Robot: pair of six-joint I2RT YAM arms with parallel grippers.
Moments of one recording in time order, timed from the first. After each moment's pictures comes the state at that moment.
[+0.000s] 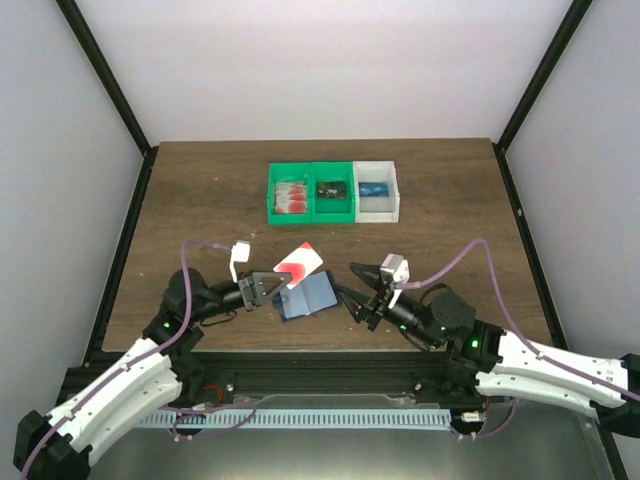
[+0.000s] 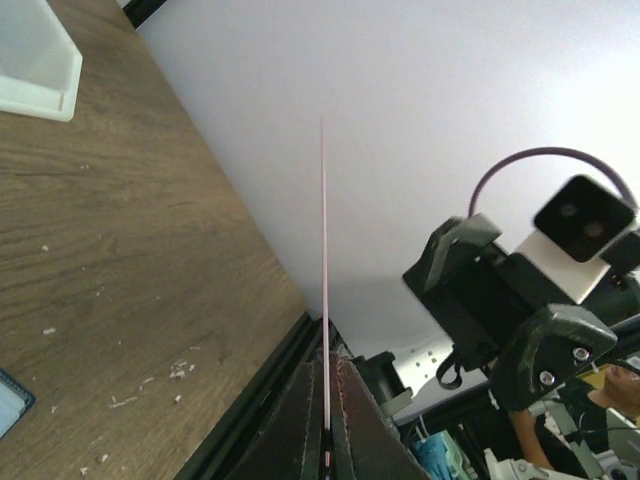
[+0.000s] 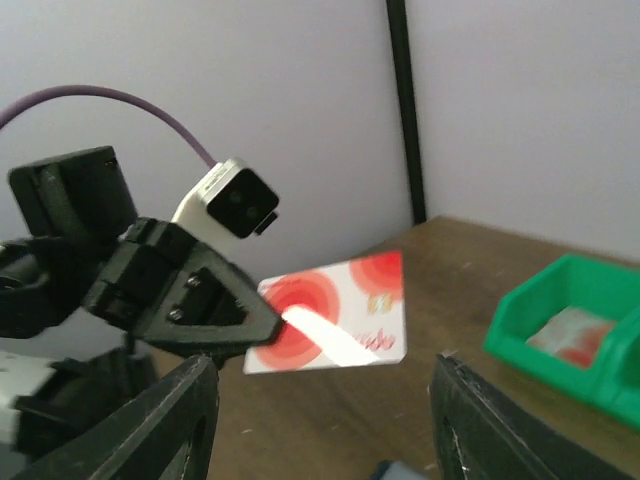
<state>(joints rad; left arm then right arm) -0.62 0.60 0.33 0.26 0.61 -0.96 1.22 0.58 0.45 0.24 0.23 0.10</state>
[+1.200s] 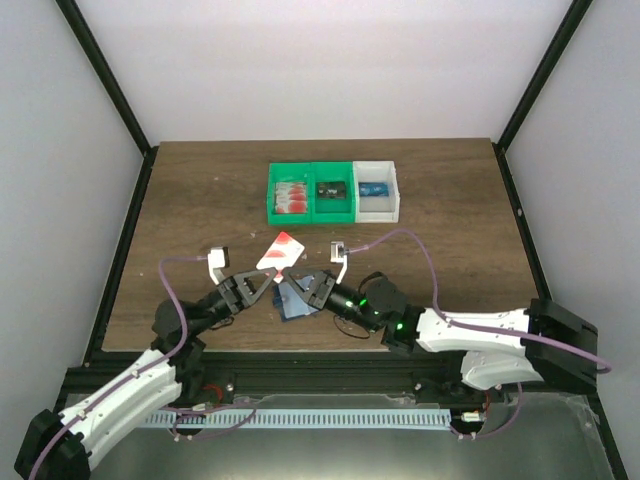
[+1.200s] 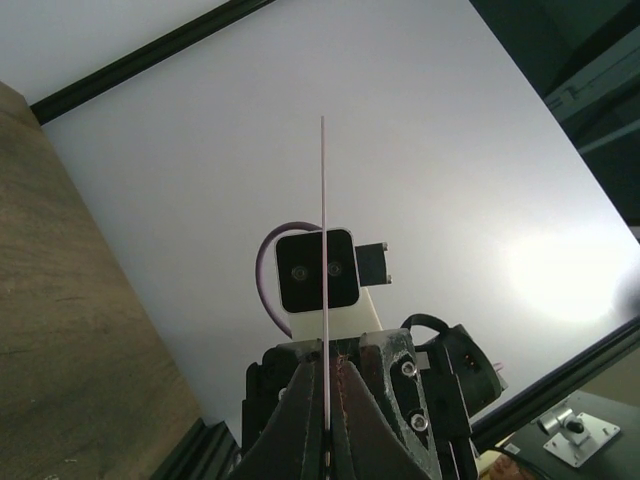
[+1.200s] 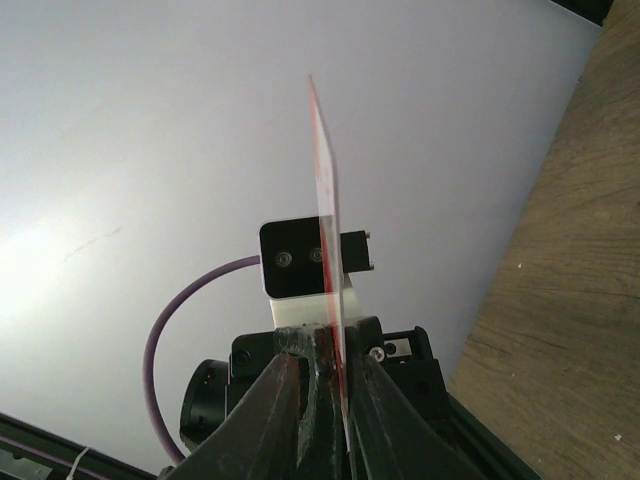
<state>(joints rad) -0.62 0.55 0.09 0.83 0.47 -1.28 1.21 1.23 0.54 0.85 0.09 1.14</state>
